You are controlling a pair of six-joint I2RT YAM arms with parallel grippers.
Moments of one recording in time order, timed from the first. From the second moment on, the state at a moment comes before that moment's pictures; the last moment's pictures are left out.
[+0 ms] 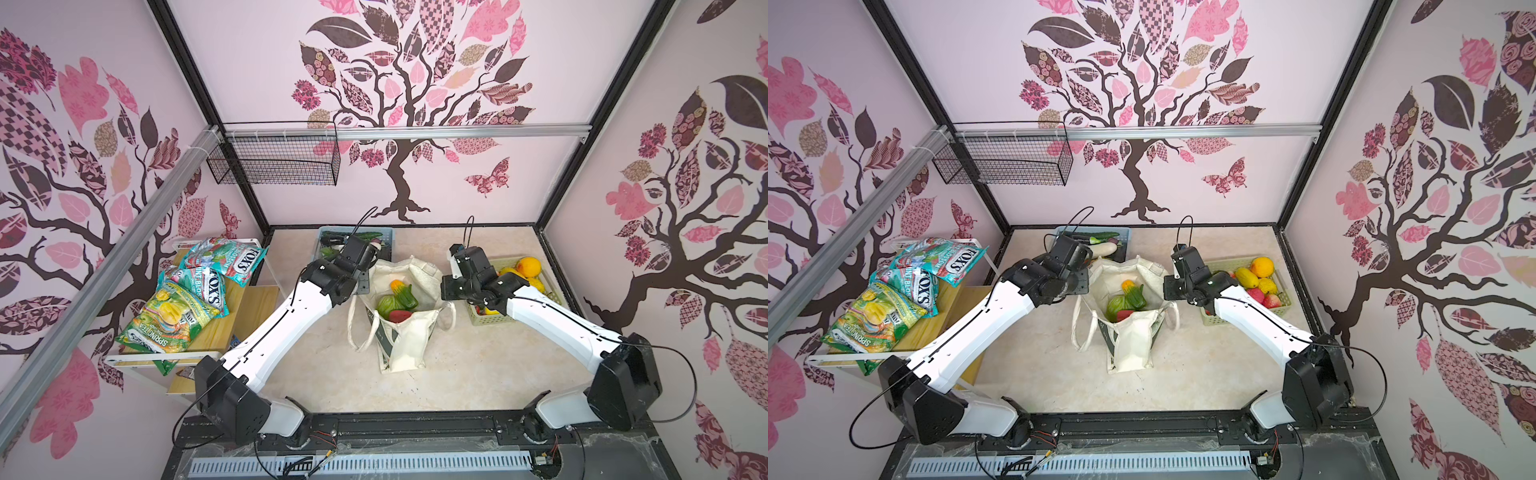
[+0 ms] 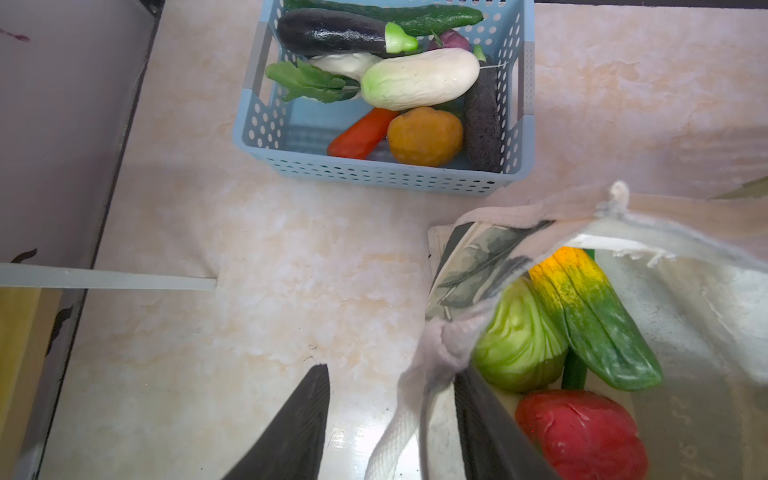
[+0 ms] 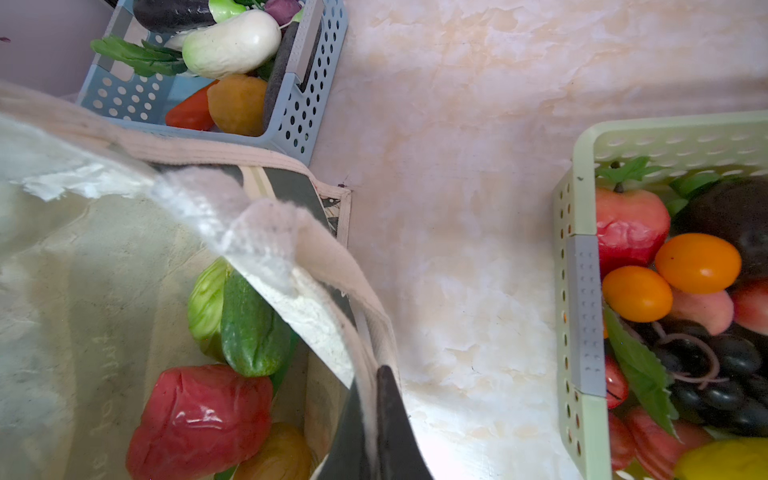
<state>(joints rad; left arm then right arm) -0.58 1.41 1.42 -1.03 -0.42 -0.52 0.55 1.44 1.14 -0.51 0.00 0.42</state>
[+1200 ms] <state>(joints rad) -0.33 1.12 1.11 -1.55 -0.93 -1.04 0.54 1.41 1.03 -0.45 -0.09 0.44</state>
